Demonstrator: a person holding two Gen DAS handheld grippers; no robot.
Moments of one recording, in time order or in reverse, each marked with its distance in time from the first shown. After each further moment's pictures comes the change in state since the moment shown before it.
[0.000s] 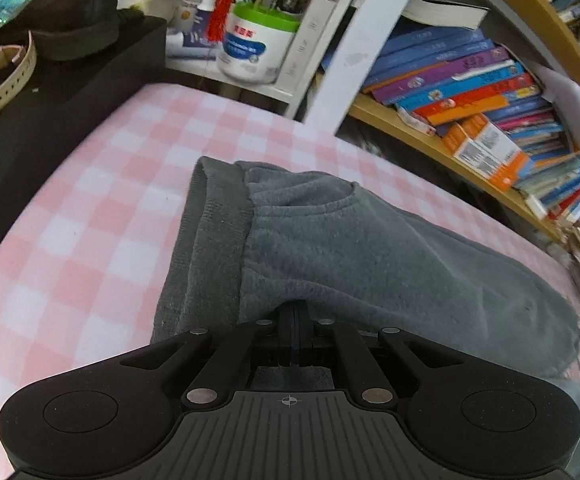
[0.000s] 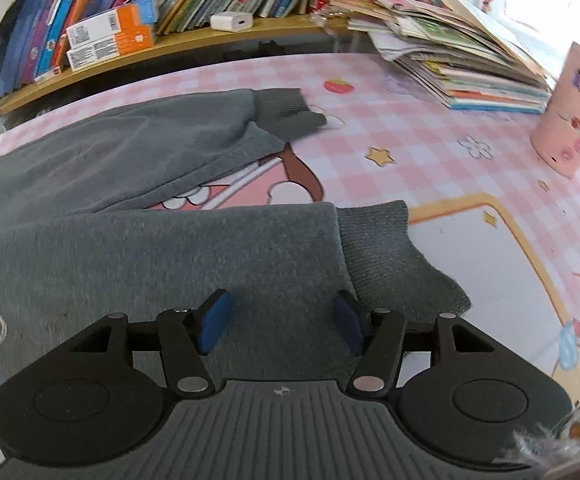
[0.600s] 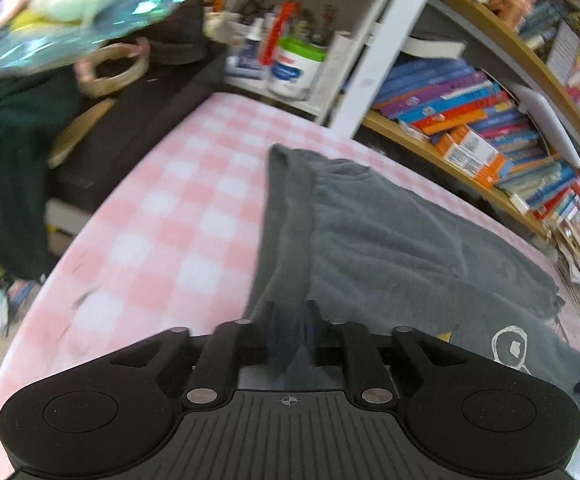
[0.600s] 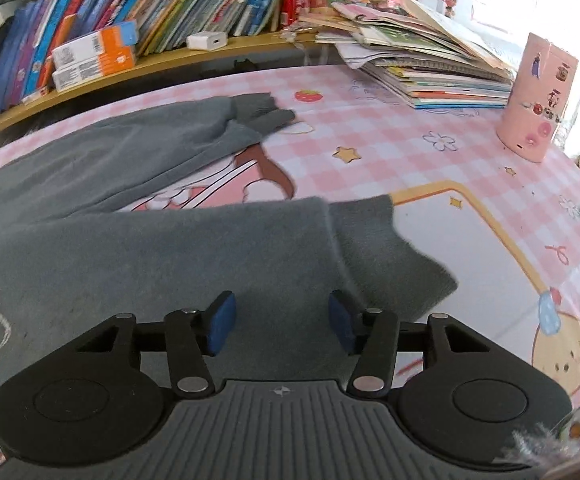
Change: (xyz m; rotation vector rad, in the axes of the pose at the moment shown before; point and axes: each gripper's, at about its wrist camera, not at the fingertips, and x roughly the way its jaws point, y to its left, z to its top) left arm -0.116 0.032 -0.080 -0.048 -0.083 0.015; right arm -0.023 0.001 -0.030 0.053 -0.068 -0.045
